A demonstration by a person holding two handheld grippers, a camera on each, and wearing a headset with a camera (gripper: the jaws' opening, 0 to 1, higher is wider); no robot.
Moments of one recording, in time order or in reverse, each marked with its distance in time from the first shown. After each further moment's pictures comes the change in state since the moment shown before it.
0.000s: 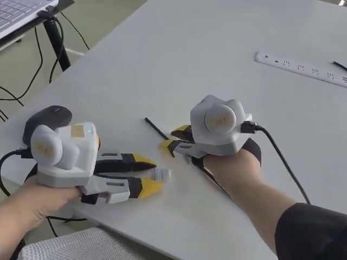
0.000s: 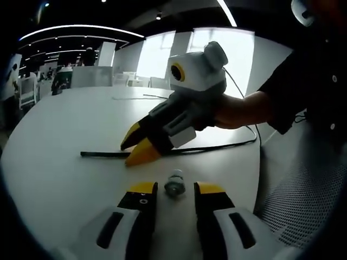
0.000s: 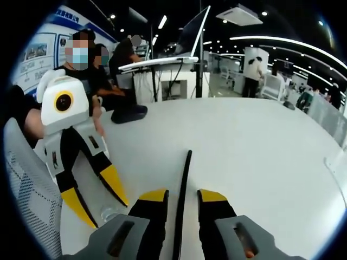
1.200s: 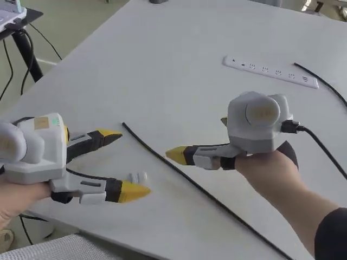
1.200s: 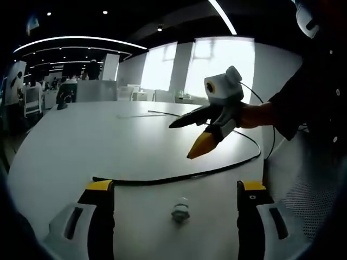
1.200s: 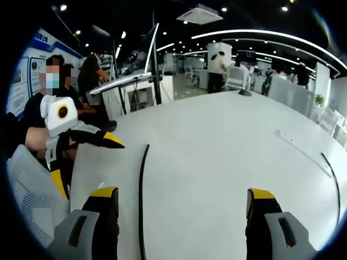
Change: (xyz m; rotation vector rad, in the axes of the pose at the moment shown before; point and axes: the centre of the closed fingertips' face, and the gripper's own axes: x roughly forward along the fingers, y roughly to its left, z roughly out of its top) left arm -0.002 0.001 0.046 0.014 -0.094 0.047; right arm -0.115 -0.065 -0.023 0.203 -0.015 -0.231
